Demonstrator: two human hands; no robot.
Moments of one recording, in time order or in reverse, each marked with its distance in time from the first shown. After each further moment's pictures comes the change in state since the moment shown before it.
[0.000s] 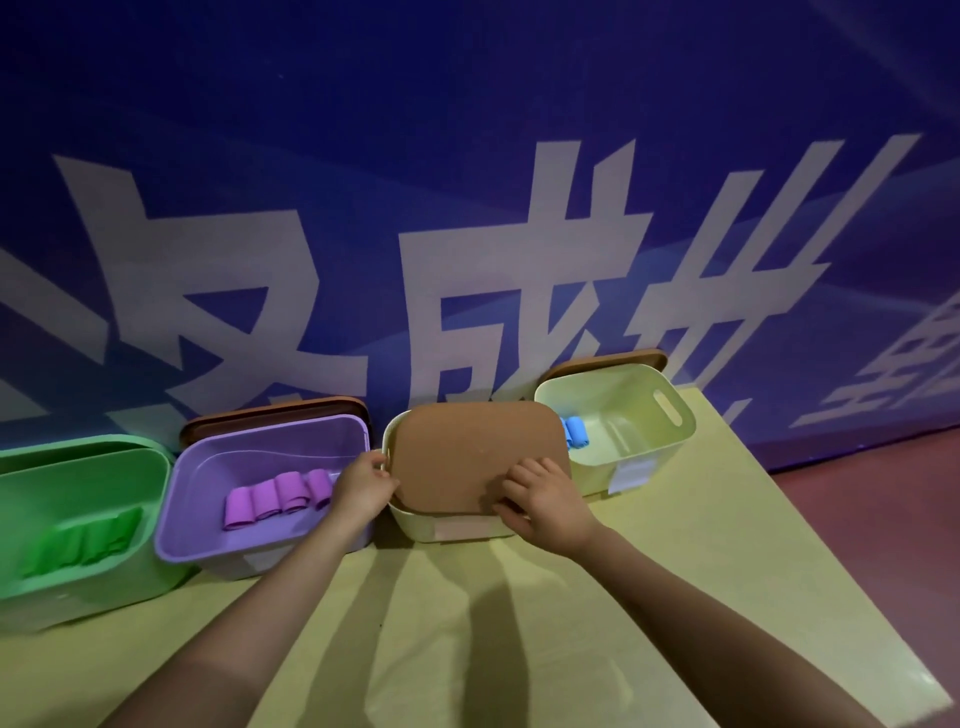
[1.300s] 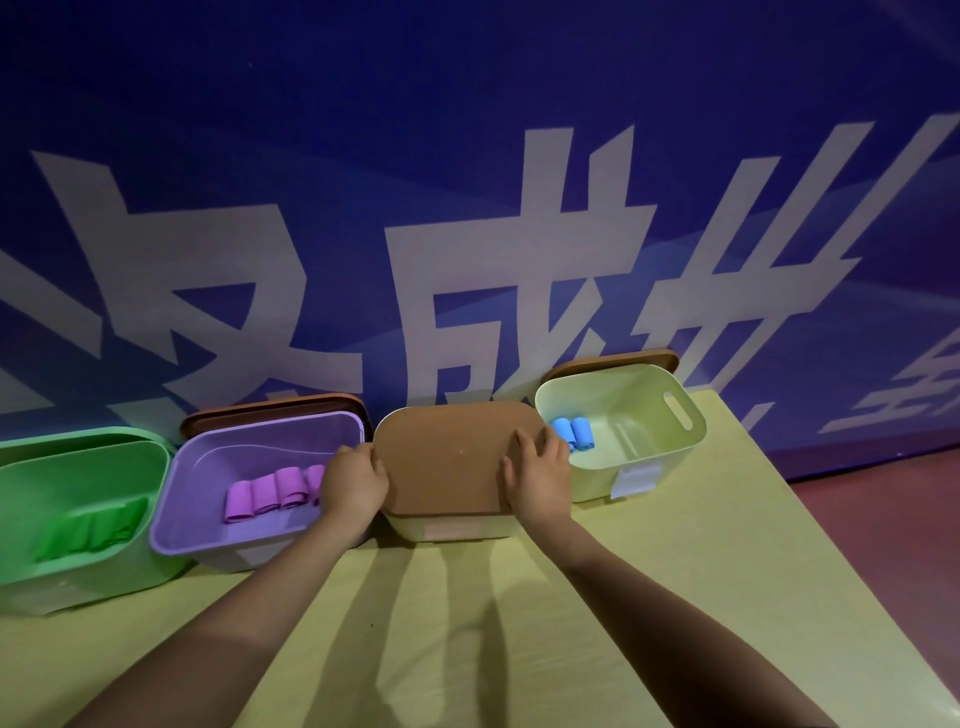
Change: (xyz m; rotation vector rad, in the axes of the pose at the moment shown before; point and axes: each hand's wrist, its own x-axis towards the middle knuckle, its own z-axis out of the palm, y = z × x) left_hand 0.000 0.002 0.006 0.420 0.244 0.156; right_hand 0.029 0.002 0.022 0.106 -0.115 0.829
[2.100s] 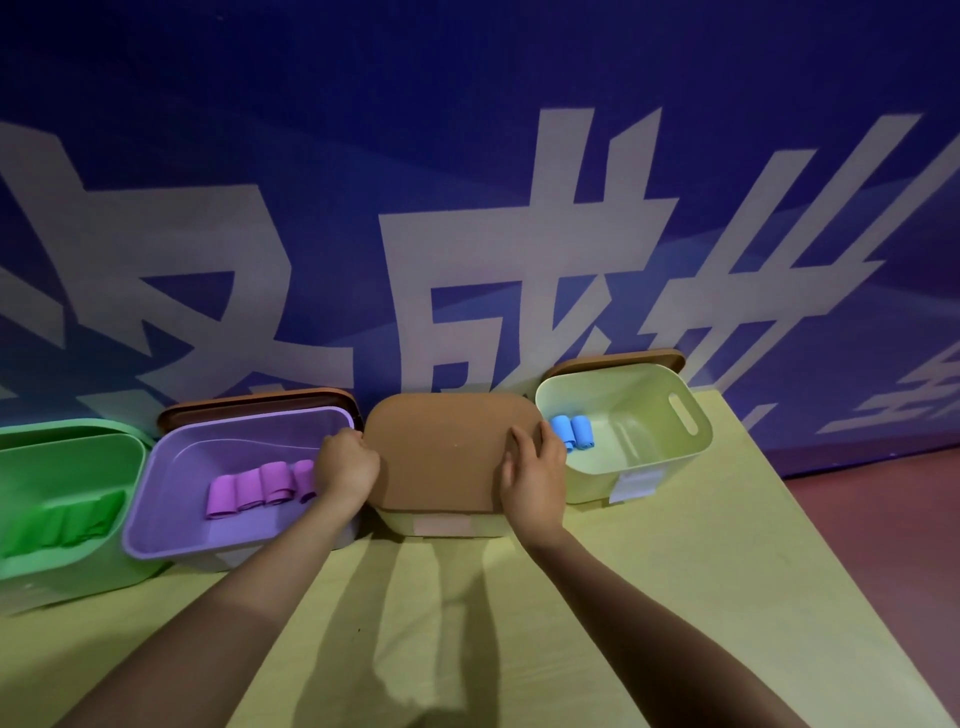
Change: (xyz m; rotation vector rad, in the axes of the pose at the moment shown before) left_hand 0.037 0.005 0.012 -0.139 -0.030 -0.239; right_hand 0.005 -0.001 0.014 0.191 0.115 0.008
